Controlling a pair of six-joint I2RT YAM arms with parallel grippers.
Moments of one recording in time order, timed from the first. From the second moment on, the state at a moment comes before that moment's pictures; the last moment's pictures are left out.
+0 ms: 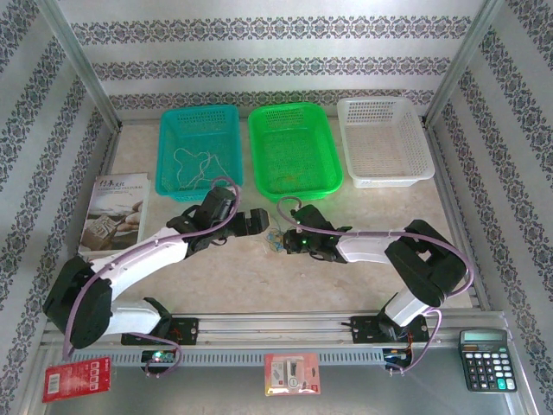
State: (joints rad) left arm -0.61 1.30 0.76 -0.25 0.11 -0.72; right arm 0.73 1.60 0.63 0.09 -0.13 0.65
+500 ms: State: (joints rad) left arm -0.61 1.35 0.76 -0.25 0.21 -0.73; right arm 0.71 1.48 0.54 0.12 -0.14 0.69
